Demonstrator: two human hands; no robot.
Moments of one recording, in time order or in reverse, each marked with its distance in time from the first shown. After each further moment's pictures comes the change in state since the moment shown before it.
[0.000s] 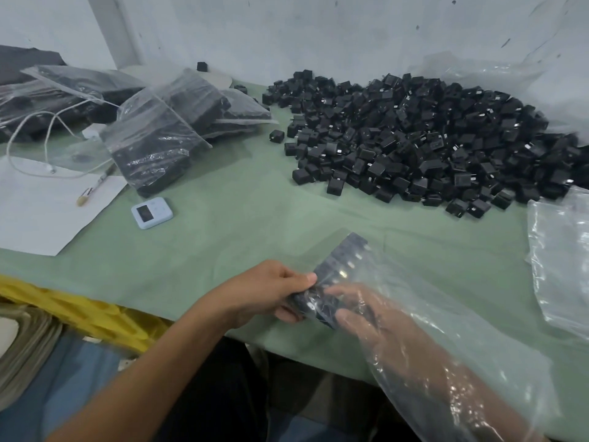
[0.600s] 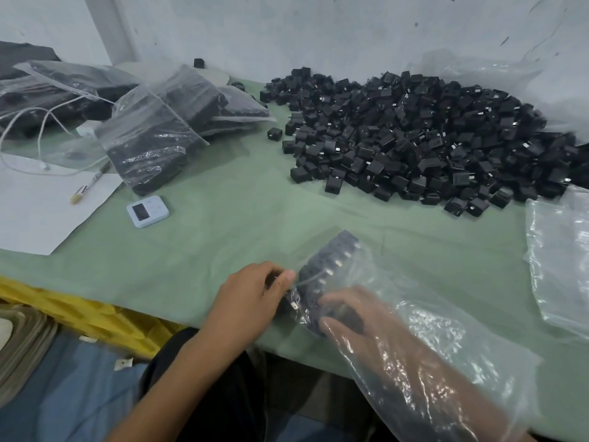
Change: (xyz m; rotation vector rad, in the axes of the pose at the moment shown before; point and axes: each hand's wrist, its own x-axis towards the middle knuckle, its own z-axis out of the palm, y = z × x) left_hand -0.015 -0.028 0.006 0.581 0.617 0.237; right_hand -0.003 0.005 0.008 -0.304 0.005 0.035
